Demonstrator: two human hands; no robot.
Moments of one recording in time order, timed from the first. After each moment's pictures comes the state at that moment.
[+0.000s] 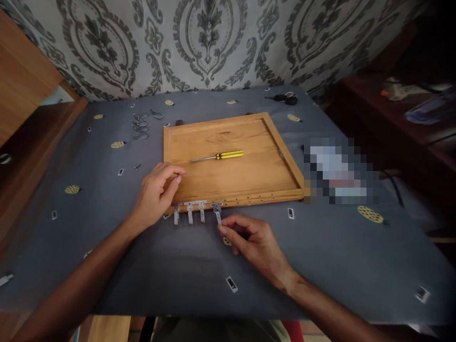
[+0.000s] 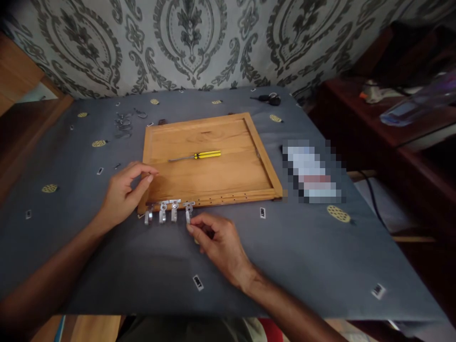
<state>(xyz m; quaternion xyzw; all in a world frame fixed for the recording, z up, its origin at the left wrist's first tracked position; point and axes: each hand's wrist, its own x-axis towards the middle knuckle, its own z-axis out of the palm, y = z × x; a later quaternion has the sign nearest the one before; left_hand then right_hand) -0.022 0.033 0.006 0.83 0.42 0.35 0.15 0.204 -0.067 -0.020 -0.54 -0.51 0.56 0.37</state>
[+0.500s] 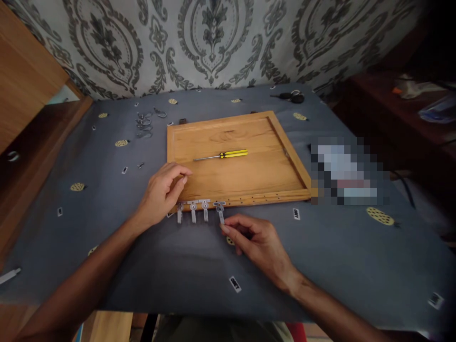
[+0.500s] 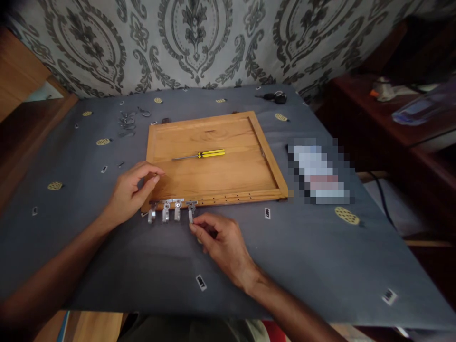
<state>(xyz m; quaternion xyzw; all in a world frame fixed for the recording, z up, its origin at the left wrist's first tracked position) -0.021 0.031 0.008 0.83 0.42 0.31 0.17 0.205 -0.068 -0.021 -0.54 -0.51 0.55 0.37</state>
